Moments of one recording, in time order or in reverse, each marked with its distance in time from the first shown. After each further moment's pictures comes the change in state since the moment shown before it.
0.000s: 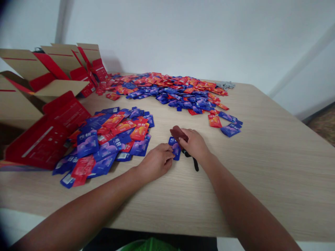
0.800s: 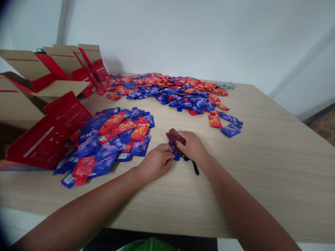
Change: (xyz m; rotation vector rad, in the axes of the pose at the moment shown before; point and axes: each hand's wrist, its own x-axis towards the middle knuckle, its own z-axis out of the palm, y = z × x) left_hand -0.001 -0.002 0.002 -0.034 0.030 0.017; right_hand -0.002 -0.020 -0.005 0.112 -0.057 -0.053
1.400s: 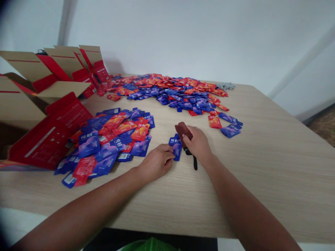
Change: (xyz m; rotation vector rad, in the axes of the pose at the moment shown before) left_hand 0.000 0.001 -0.002 0.018 -0.012 -0.010; right_hand -0.001 0.017 -0.005 -0.104 0.248 0.124
